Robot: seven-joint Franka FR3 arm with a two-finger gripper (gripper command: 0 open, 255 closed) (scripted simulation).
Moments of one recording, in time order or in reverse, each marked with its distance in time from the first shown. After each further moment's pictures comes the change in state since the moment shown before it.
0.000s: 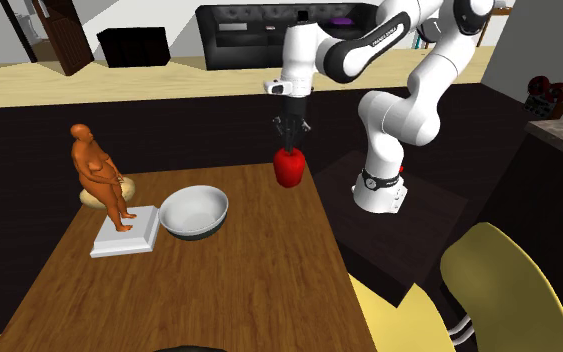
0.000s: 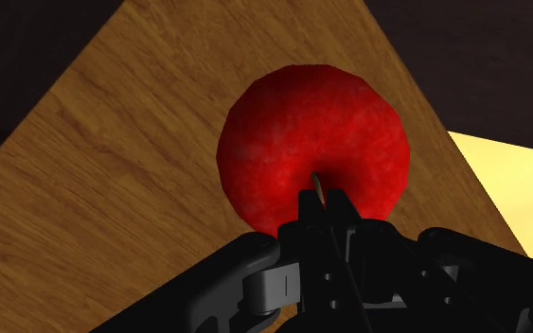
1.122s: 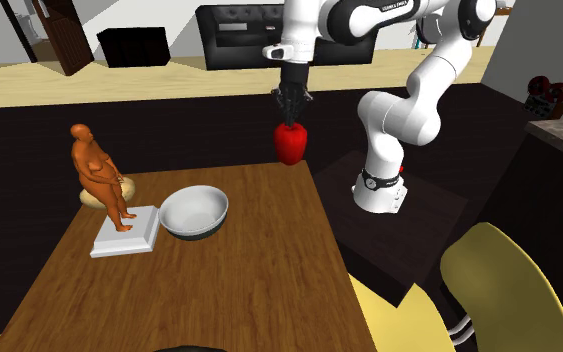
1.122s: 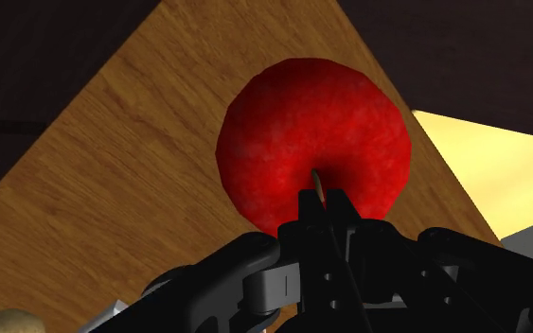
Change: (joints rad) arm 0.035 -0.056 0.101 0.192 0.089 -0.244 0.011
